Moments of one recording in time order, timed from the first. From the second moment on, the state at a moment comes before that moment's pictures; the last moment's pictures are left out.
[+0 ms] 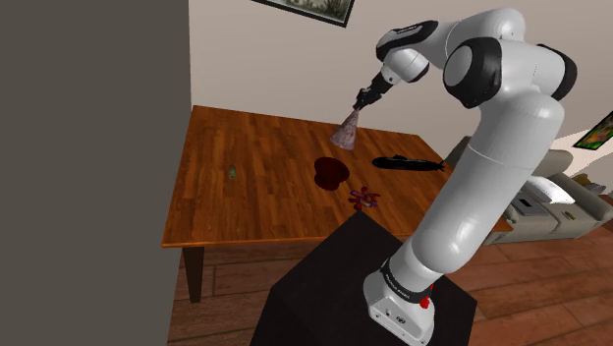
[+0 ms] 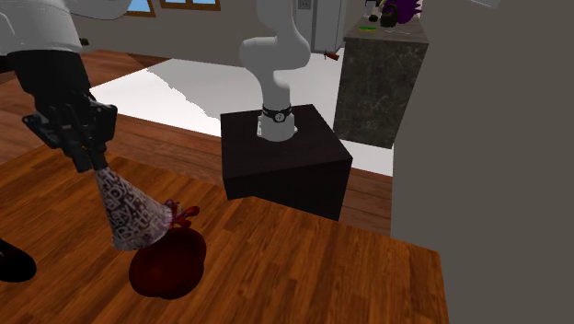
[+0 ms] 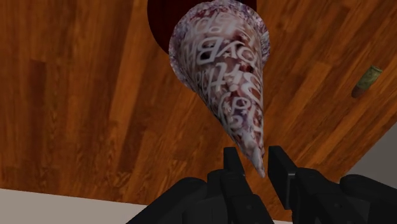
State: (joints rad) arm -0.11 0.17 -0.70 -1.87 0.52 2.20 -0.82
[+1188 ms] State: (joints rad) arm -0.15 0.29 -0.65 -1.98 0.69 2.36 -0.98
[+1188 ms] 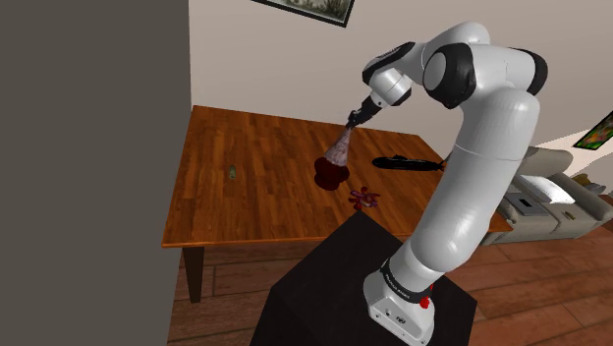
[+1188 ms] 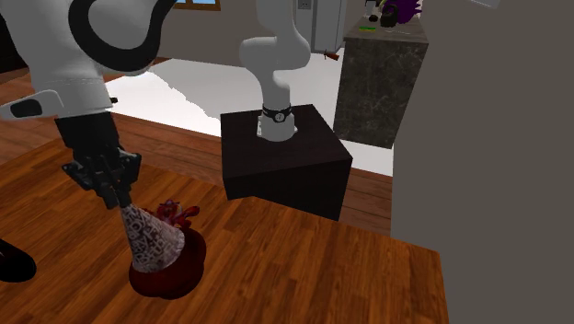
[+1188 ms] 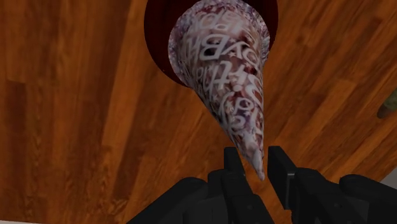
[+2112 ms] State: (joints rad) arm -0.18 0.37 -0.61 -2.00 0.79 2.42 -1.07
